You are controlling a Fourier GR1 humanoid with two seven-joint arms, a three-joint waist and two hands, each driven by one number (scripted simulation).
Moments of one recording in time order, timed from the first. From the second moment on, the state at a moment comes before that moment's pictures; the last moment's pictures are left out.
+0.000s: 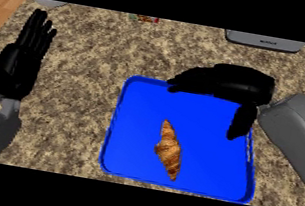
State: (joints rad) left arm -0.28 0.37 -0.08 -1.52 0.32 0.26 0.00; right arm -0.84 -0.56 0.62 -1.24 0.36 0.52 -0.57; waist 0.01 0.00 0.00
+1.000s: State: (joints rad) left arm -0.30 0.31 -0.01 -1.48 0.26 0.21 -0.01; right arm -0.66 -0.38 0.65 -1.29 0.67 0.58 -0.48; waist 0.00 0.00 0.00
